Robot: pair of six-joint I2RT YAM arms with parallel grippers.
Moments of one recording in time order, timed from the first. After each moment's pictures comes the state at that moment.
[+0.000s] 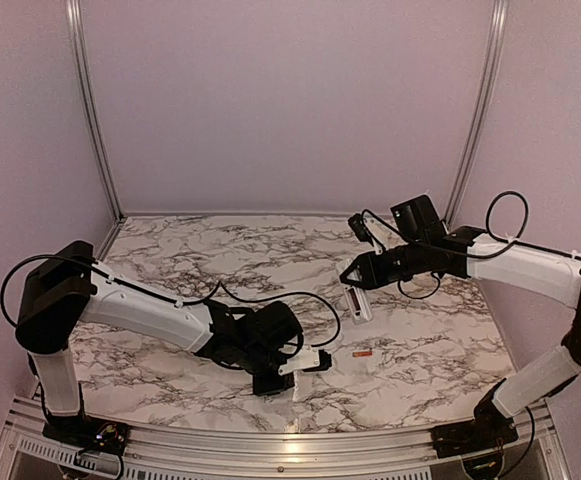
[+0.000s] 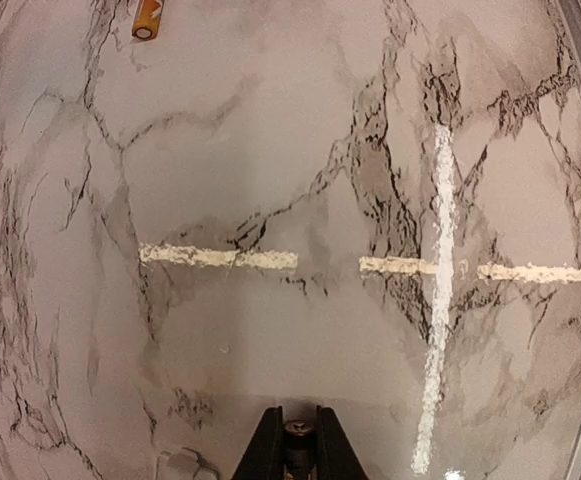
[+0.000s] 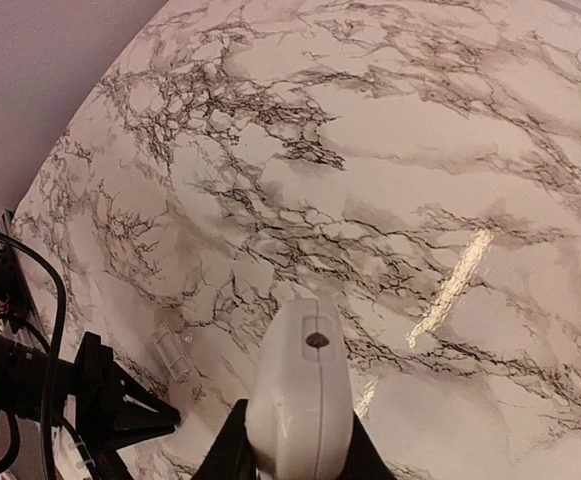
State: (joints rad) left arm -1.19 1.94 1.18 -0.29 0.08 0.33; right arm 0.57 1.43 1.04 -0.37 -0.37 0.21
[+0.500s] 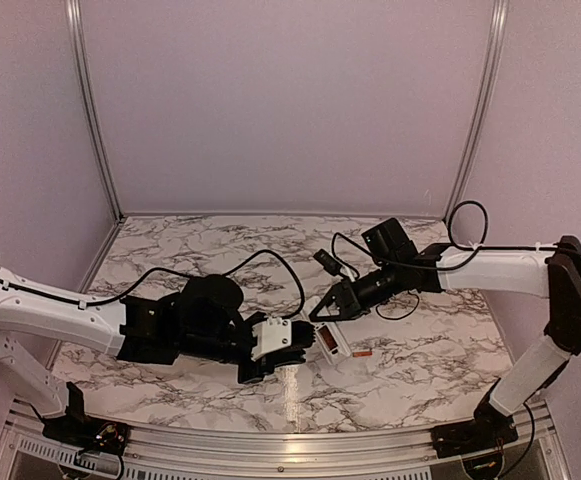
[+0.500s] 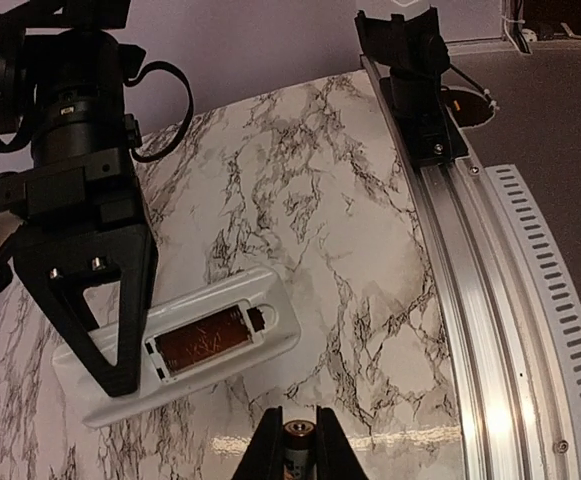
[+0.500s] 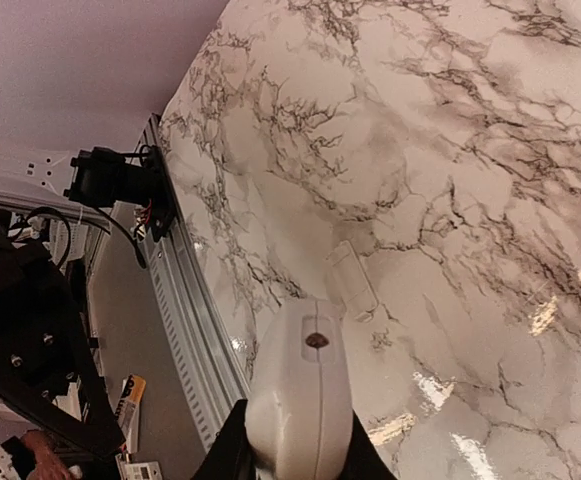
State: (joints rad) left arm -1.23 1.48 0.88 0.08 0.14 0.39; right arm 0.66 1.57 1.00 -0.28 -0.80 0.33
